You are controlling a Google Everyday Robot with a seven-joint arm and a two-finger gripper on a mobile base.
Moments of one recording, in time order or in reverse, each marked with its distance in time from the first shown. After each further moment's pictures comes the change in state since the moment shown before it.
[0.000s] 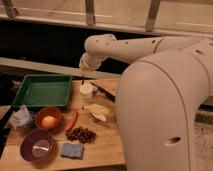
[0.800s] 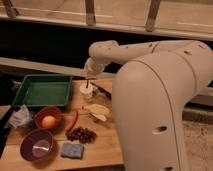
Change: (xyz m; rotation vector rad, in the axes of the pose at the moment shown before) arm 0.021 -0.029 0.031 0.023 0.038 0.067
